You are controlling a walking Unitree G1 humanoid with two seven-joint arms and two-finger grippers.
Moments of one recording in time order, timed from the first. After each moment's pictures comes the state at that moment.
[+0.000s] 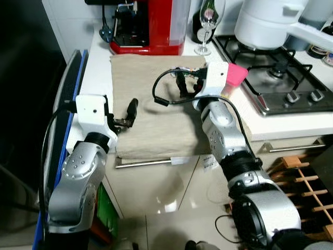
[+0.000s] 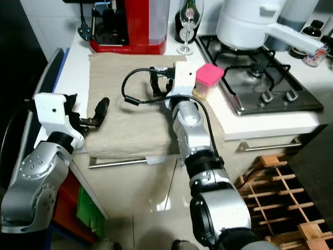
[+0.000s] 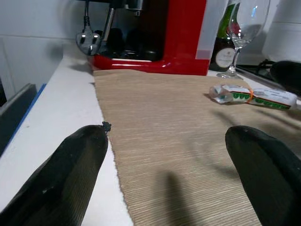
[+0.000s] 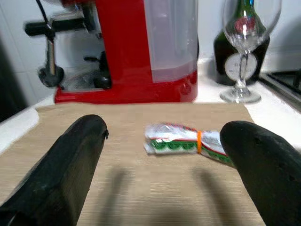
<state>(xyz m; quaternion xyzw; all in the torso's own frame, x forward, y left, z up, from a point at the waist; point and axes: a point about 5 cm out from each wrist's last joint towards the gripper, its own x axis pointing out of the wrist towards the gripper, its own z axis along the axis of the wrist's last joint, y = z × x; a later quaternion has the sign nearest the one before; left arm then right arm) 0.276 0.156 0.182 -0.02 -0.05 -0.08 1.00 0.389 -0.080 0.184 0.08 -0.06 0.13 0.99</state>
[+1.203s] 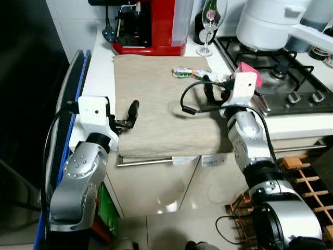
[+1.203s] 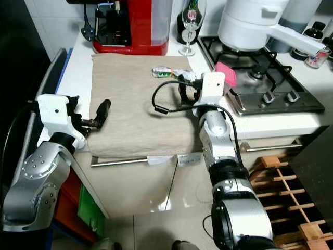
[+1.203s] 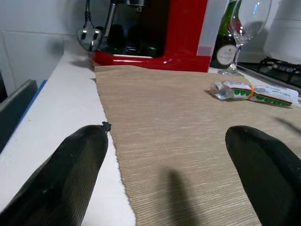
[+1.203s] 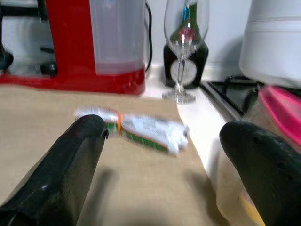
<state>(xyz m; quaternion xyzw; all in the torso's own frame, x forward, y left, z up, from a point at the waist) 0.278 0.155 0.178 -0.02 -0.04 -0.08 1.00 0.369 -0.147 0.156 0.01 -0.08 0.08 0.99</state>
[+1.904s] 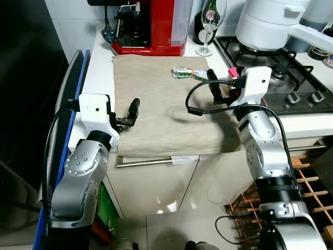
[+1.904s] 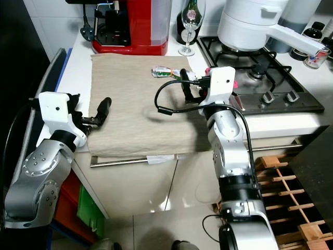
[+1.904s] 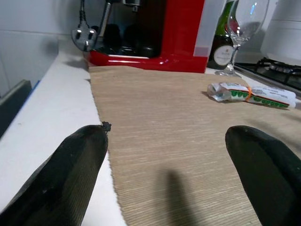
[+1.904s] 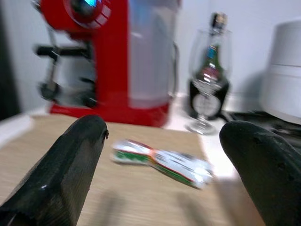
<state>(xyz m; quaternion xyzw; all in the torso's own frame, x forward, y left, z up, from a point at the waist) 0.282 0.153 0.179 -0.02 -0.04 -0.08 1.00 0.344 -0.131 0.203 0.03 -0.14 0.14 0.98</state>
